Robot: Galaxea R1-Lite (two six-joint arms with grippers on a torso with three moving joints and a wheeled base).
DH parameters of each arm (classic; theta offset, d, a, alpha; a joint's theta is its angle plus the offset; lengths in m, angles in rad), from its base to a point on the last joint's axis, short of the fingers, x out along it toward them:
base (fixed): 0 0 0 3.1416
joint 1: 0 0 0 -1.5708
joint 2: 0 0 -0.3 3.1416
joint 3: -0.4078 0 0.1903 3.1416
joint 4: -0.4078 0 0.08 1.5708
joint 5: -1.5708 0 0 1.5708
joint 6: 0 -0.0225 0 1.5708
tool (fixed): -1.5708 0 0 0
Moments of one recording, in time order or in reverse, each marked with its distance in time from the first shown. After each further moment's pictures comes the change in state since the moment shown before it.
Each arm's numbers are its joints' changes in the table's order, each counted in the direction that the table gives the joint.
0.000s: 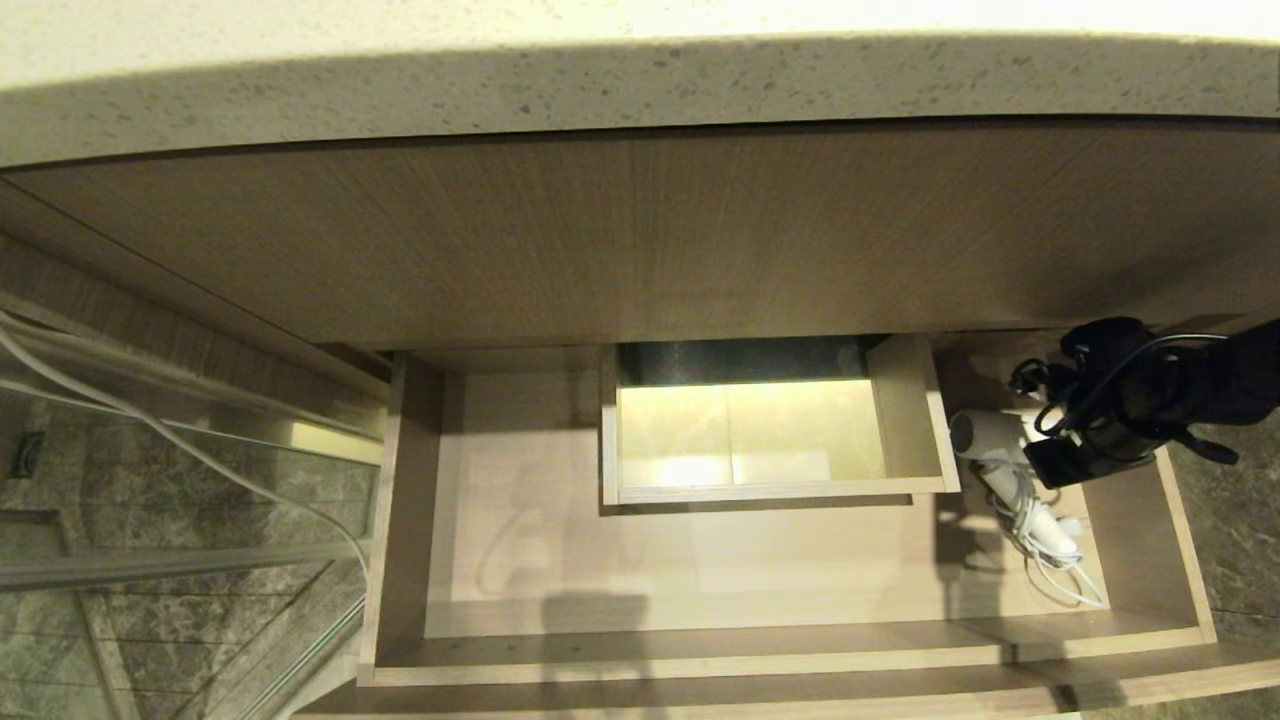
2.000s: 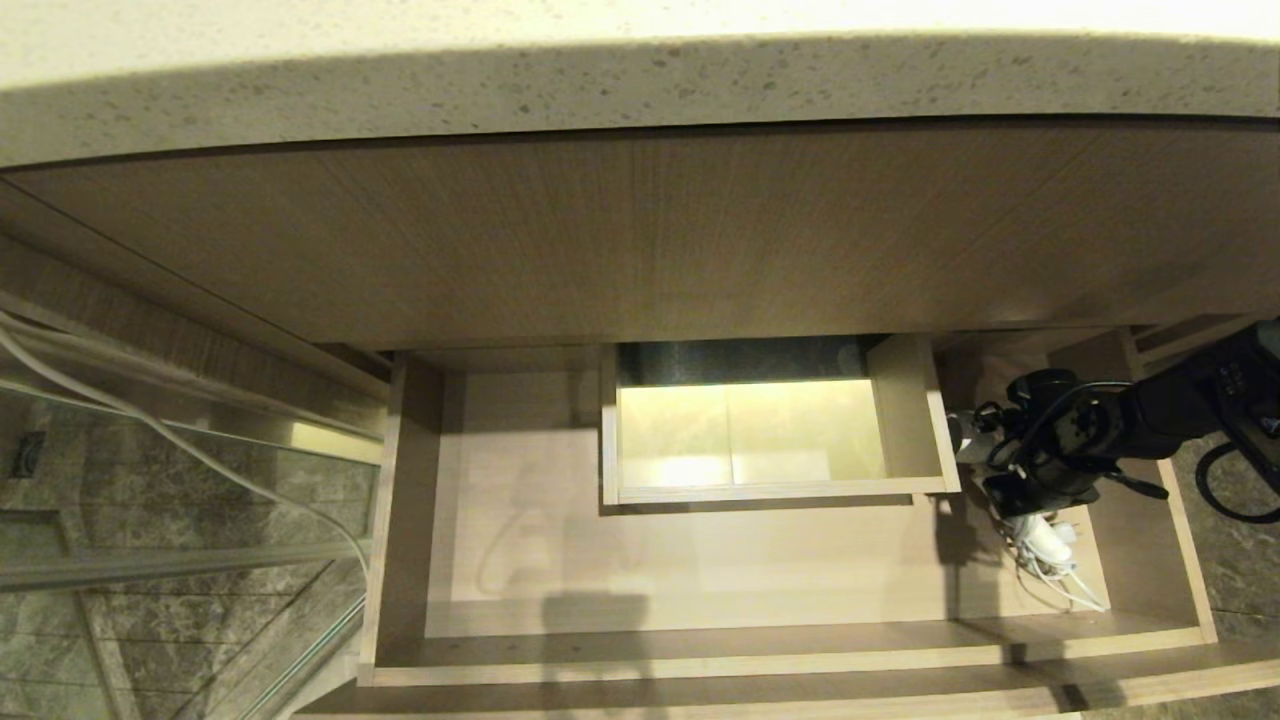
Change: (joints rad) left arm 0.000 0.000 0.000 0.000 0.000 0.000; right arm -0.011 -0.242 -0.128 0.003 -0.001 -0.069
